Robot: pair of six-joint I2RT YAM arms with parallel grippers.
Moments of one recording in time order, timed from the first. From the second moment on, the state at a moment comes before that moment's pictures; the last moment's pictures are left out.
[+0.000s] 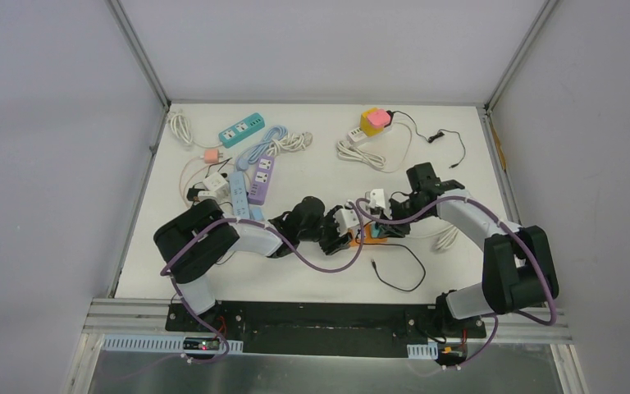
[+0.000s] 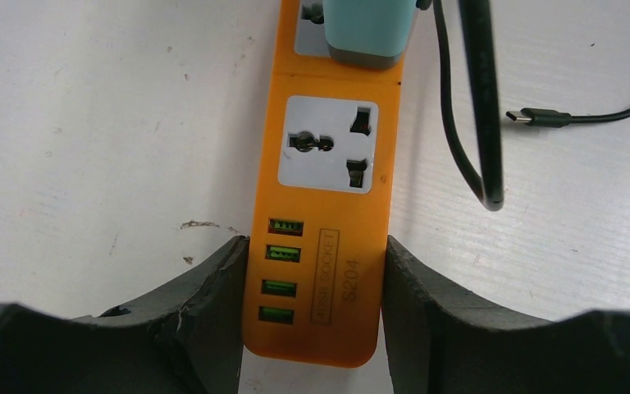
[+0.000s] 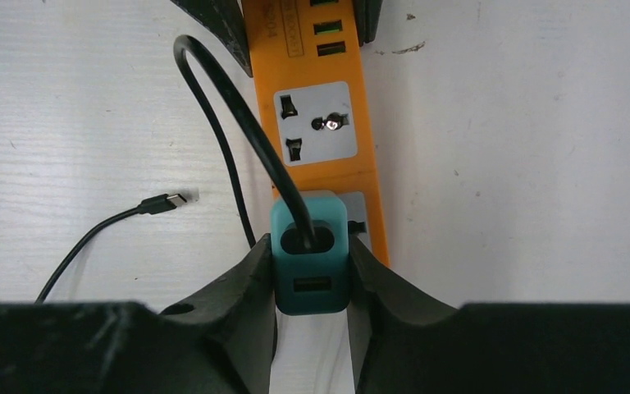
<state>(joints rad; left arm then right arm) -0.93 1.74 0.69 0.61 0.31 0.21 0.31 1.44 0.84 -0.72 -0.74 -1.24</state>
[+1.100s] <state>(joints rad) -0.93 1.78 0.72 0.65 0.35 0.18 0.31 1.38 0.84 -0.82 -0.70 -1.40</state>
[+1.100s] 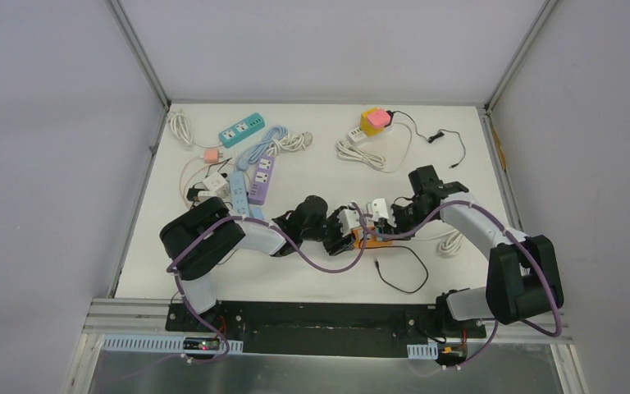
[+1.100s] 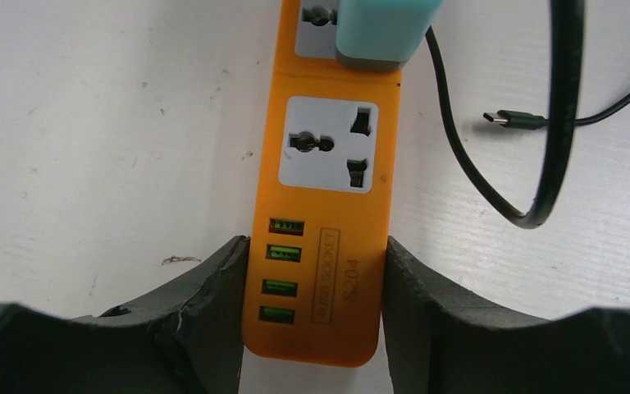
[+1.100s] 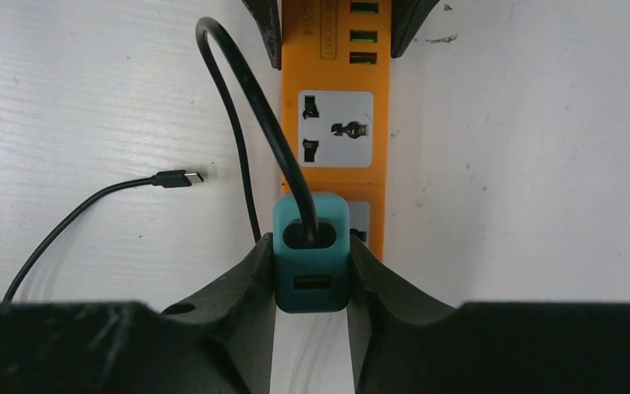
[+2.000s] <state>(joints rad) -0.91 1.79 0.75 0.61 0.36 0.06 0.21 1.40 0.98 -1.04 -0.86 -1.36</state>
